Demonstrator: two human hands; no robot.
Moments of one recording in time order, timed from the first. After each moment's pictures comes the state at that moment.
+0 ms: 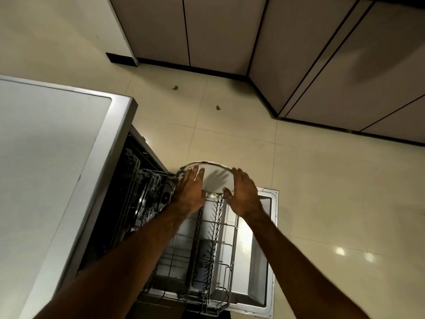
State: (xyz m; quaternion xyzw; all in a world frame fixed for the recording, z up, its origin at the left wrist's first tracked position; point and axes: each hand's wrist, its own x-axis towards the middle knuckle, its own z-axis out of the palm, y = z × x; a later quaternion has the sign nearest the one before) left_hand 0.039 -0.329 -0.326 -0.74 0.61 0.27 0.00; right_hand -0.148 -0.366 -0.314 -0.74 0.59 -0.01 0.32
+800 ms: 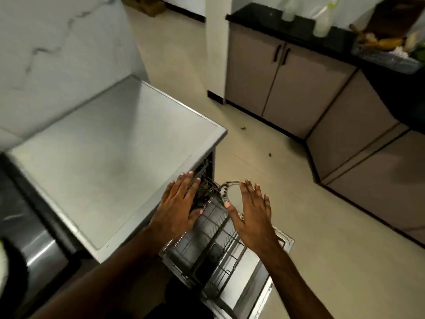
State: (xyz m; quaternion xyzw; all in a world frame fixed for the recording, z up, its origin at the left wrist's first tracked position) left_hand 0.050 -0.092 -0.035 -0.84 0.53 0.08 -0.06; right_hand -0.145 -0.241 -0.046 -0.89 0.35 -0.07 0.28
